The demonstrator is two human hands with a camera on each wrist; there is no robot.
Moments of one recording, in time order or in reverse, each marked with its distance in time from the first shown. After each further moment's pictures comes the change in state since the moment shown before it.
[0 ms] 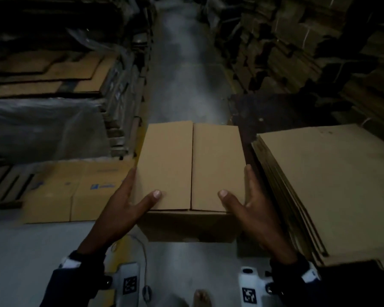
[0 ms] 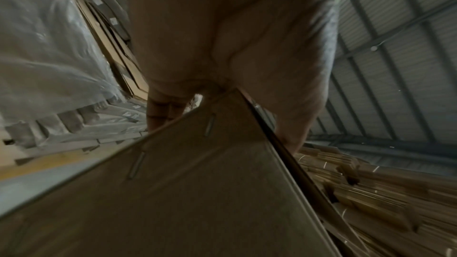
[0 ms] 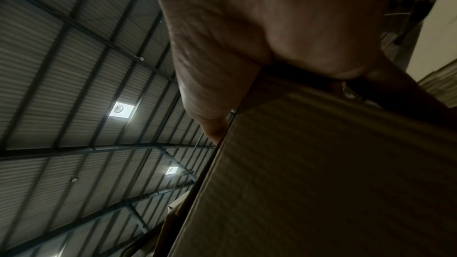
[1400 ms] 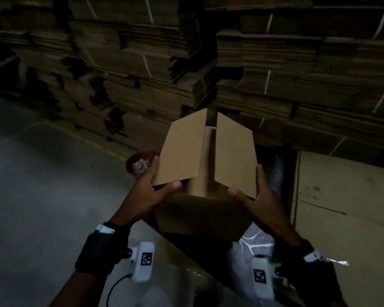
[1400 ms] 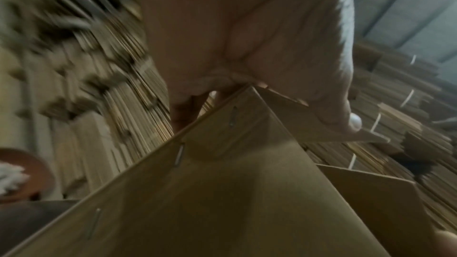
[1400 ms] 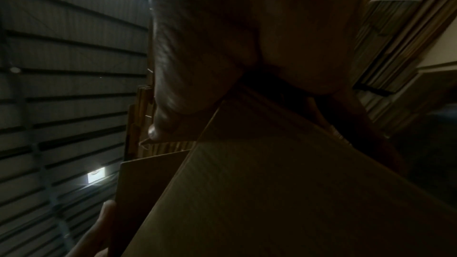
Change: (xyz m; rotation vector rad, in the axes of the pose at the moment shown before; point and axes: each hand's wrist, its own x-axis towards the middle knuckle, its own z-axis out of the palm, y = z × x) left_hand 0.849 0.228 0.329 0.130 -1.023 0.426; right_hand 0.632 0.012 -0.159 -0.110 0.958 0.331
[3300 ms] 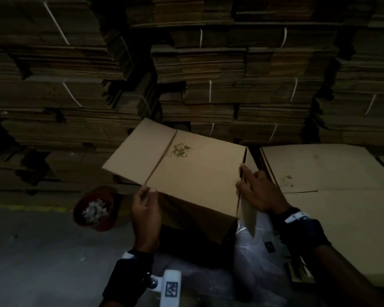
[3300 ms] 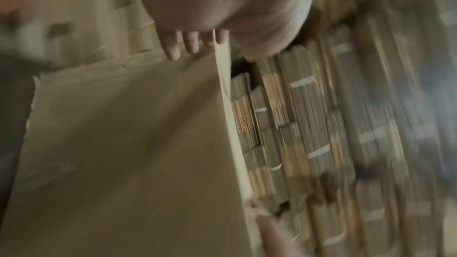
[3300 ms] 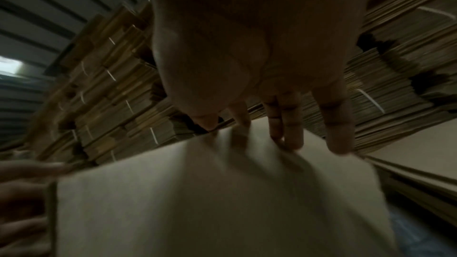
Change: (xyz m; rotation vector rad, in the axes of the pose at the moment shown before) left_hand 0.152 -0.050 -0.001 -0.499 0.200 -0.056; right_hand 0.098 0.036 0.019 -0.825 0.135 0.236
